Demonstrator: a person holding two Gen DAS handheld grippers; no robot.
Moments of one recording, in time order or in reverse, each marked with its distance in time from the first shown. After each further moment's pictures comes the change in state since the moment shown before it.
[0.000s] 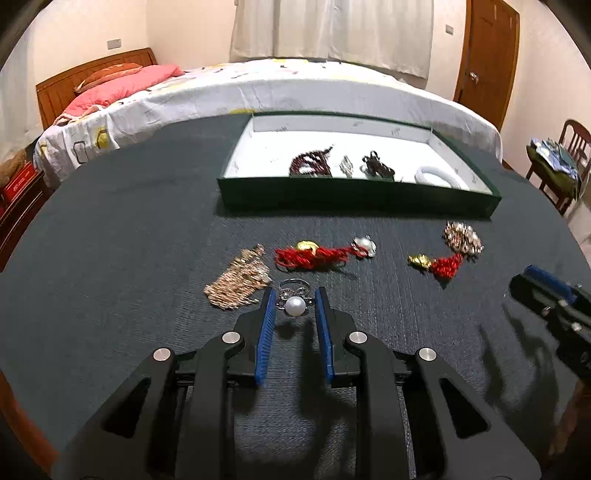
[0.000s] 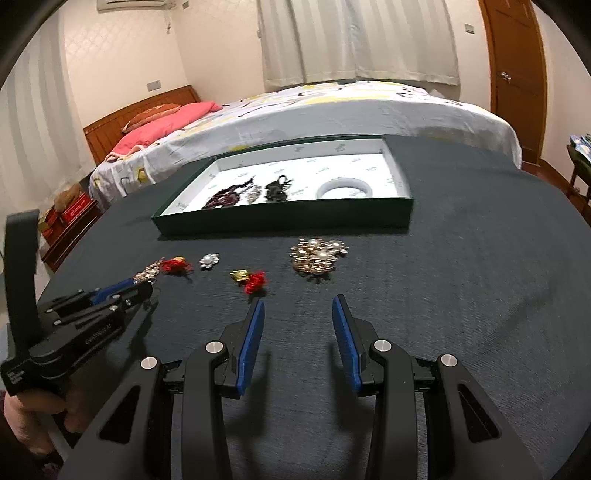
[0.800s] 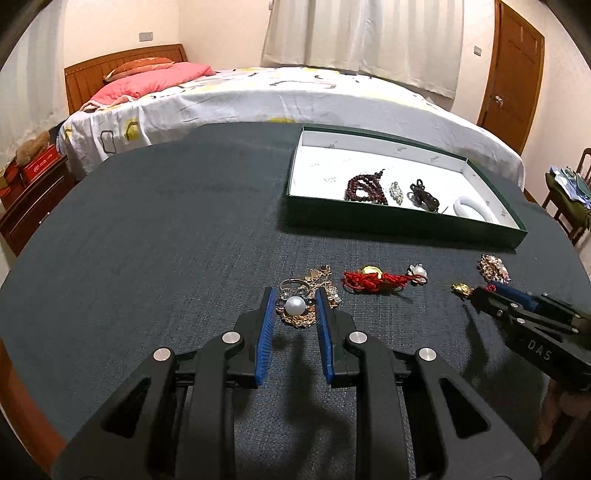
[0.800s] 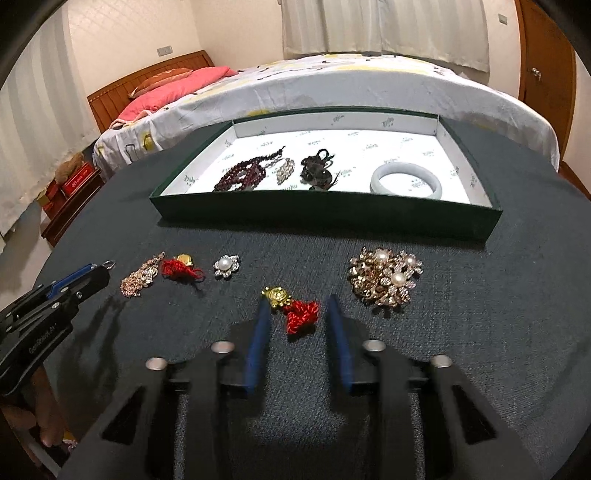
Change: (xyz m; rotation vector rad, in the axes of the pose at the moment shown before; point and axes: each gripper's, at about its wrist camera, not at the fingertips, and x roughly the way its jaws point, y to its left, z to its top) left arm -0.008 0.042 0.010 -0.080 -0.027 0.055; right arm 0.061 0.029 0.021 -0.041 0.145 0.038
